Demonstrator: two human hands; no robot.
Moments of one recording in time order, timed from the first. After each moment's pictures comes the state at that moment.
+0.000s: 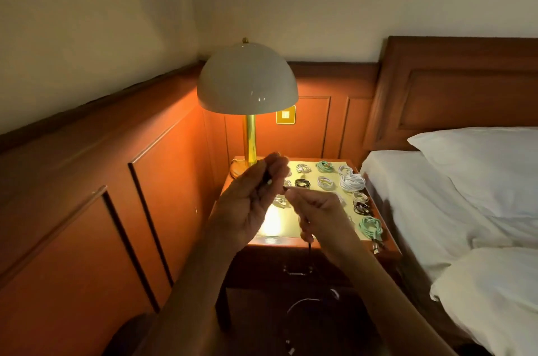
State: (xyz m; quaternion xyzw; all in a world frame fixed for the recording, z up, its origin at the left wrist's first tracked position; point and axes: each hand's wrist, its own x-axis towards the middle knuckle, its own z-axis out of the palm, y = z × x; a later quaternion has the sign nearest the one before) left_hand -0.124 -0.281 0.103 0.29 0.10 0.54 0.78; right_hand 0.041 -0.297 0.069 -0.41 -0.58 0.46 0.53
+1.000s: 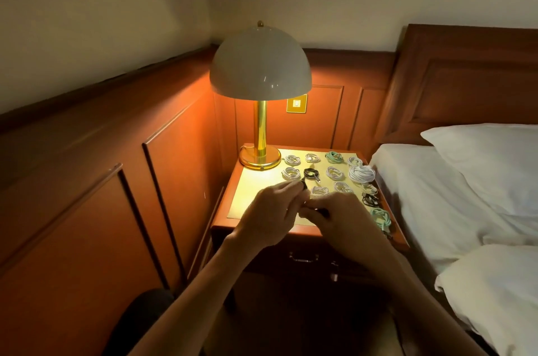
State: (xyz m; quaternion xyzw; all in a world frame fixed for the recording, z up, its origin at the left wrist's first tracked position) left_hand -0.118 -0.258 0.029 0.84 0.35 0.43 0.01; right_hand 0.053 -0.309 0.070 -0.53 -0.80 0.09 0.28
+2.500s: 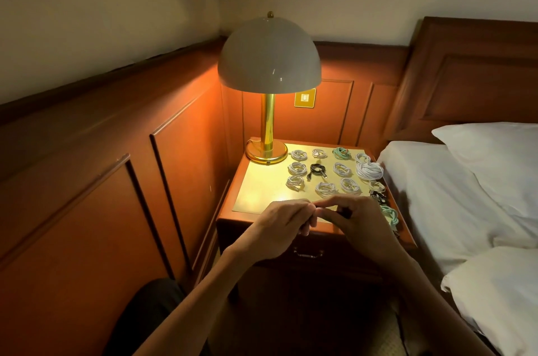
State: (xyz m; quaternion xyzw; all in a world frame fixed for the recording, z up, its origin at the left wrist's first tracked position) left_hand -0.121 -0.283 0.020 0.79 0.33 0.37 0.37; right_hand 0.080 -0.295 0.039 -0.44 -0.79 0.14 0.40
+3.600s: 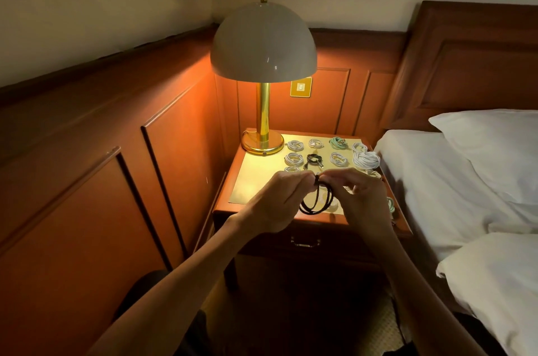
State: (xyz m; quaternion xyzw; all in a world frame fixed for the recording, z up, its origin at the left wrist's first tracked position) left_hand -0.108 -0.265 0.043 0.83 0.29 0.40 0.26; right_hand 0.073 -0.289 0.041 -0.46 -0.71 0.09 0.53
